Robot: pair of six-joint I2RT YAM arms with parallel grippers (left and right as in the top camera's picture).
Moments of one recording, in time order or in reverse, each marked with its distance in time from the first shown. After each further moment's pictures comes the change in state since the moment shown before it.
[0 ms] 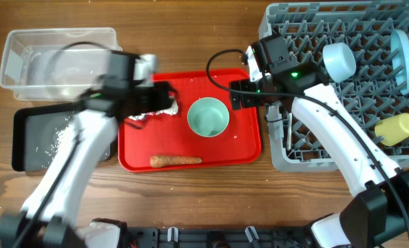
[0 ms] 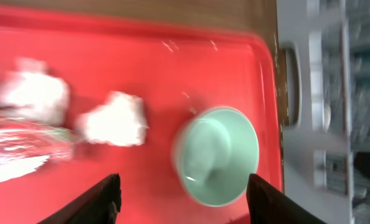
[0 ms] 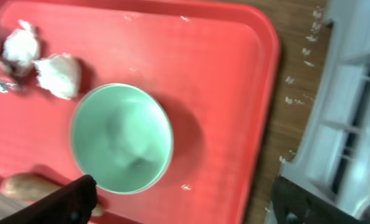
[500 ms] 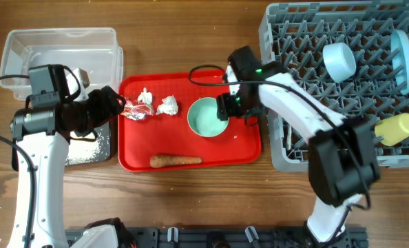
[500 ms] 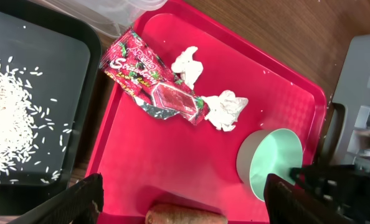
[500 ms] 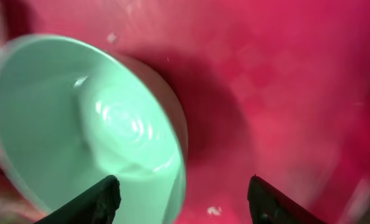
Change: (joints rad) left arm 0.356 -0.119 0.005 -0.259 -0.007 -0.001; right arm 0.048 0.323 0.001 0.026 -0.113 0.045
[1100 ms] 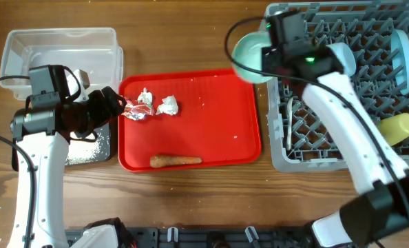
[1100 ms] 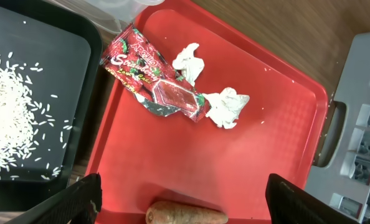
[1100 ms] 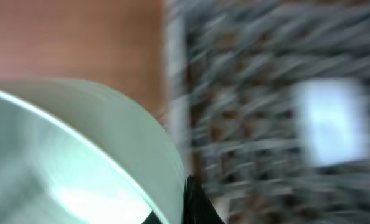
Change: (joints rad) left arm 0.000 0.000 0.000 -0.011 0.000 0.000; right arm -0.122 -0.307 0.144 0.057 0.619 -0.056
